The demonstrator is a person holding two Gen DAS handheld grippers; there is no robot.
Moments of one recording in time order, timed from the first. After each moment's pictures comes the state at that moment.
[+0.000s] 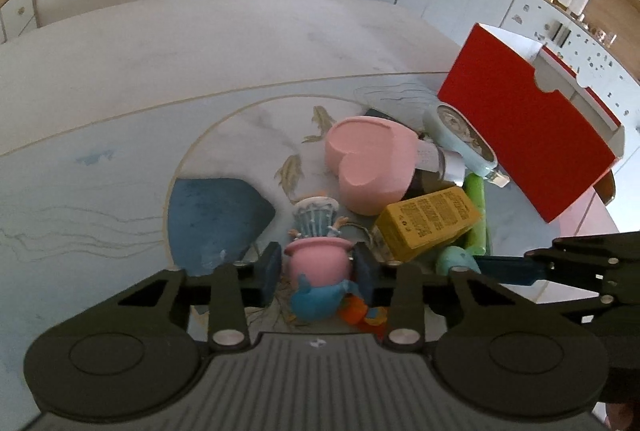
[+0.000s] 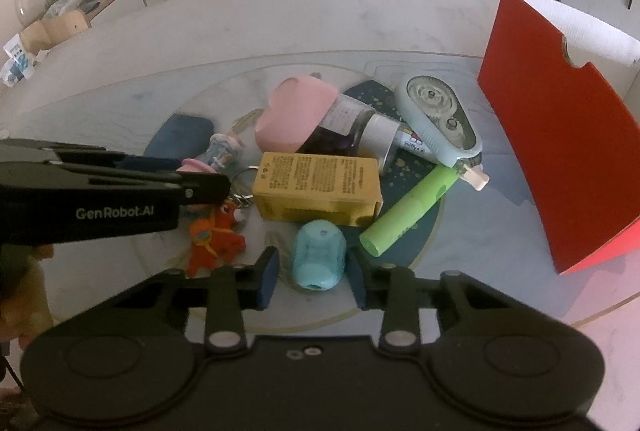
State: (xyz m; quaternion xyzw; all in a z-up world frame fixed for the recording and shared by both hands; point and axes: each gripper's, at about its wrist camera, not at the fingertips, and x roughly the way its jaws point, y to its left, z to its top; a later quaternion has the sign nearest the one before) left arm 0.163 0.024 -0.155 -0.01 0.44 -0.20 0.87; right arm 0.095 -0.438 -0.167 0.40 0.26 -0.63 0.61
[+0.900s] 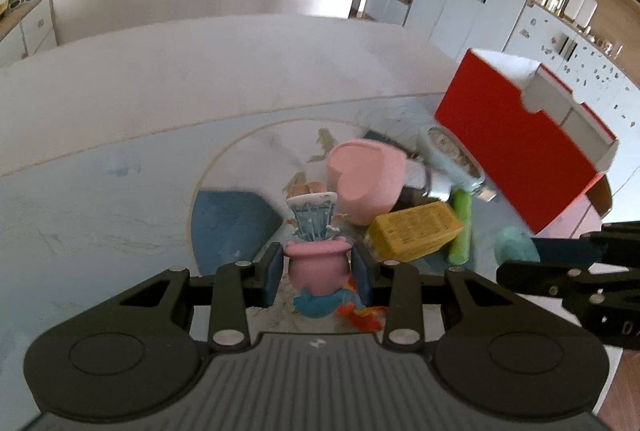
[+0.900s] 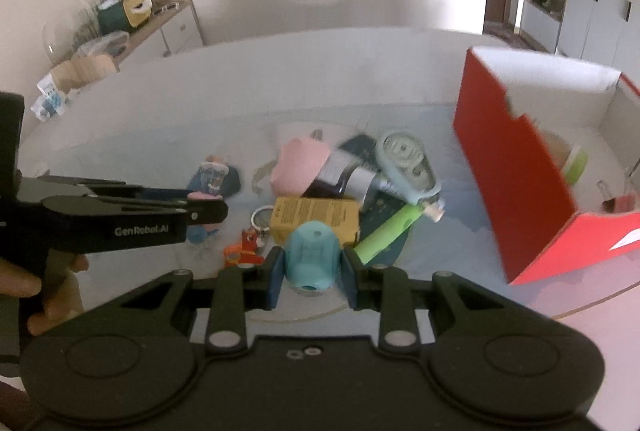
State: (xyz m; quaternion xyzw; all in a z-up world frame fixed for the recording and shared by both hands) left arm 0.142 0.029 -0.122 -0.01 0.42 -0.18 0.89; right arm 0.070 -0.392 -0.102 0.38 0.19 -0.66 0.62
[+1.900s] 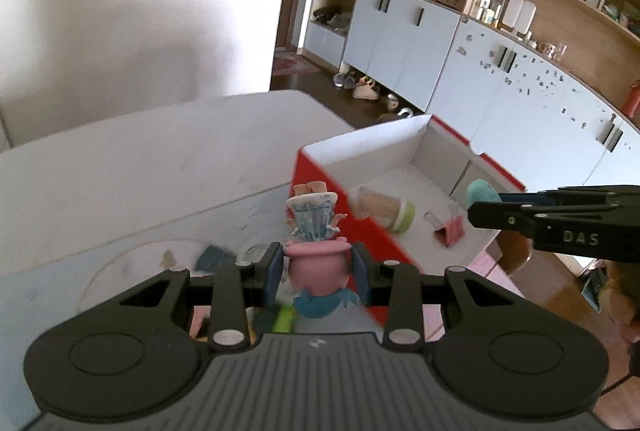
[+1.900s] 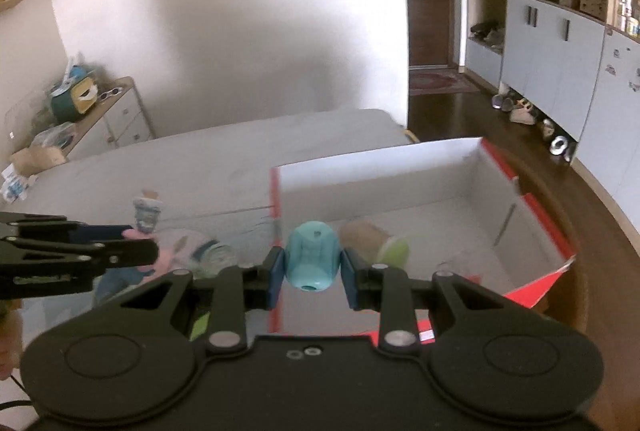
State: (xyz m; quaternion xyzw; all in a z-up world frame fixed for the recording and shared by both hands) left arm 0.144 -0.123 -0.019 0.01 0.37 -0.25 0.90; right arm -0.113 -0.339 -0.052 0.35 0.11 -0.75 0.55
